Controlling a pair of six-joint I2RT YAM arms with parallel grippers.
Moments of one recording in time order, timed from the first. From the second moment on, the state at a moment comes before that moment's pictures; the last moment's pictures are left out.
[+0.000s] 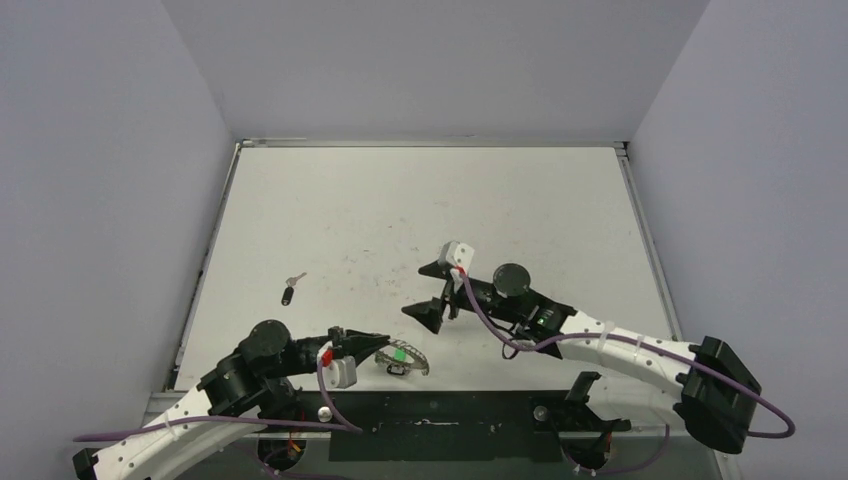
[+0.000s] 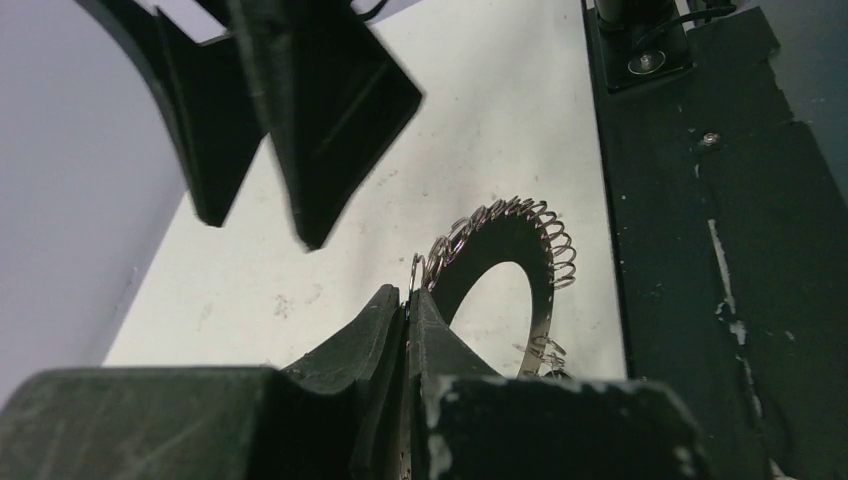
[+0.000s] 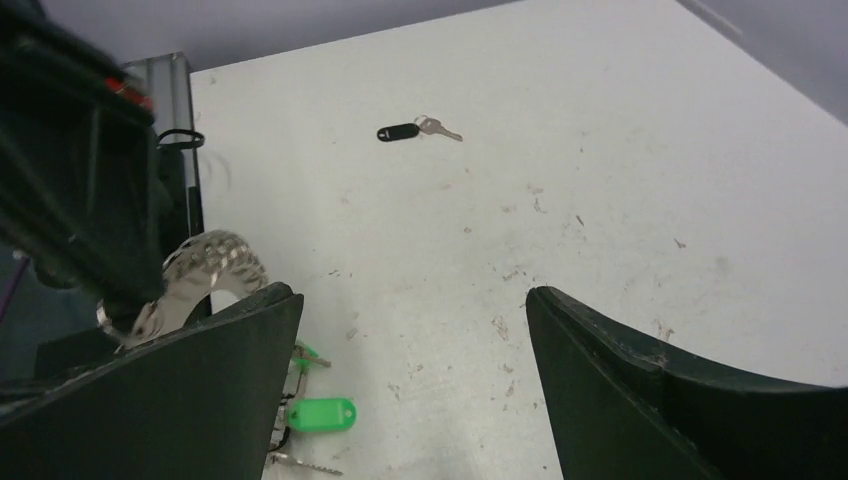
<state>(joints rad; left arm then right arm) -0.97 0.22 0.34 -0.19 0.43 0.53 0.96 1.04 0.52 0.44 -0.31 -0.06</state>
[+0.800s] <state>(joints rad) -0.97 0.11 0.44 -0.54 0.35 0.40 0.95 2.21 1.67 -0.03 -0.17 0.35</state>
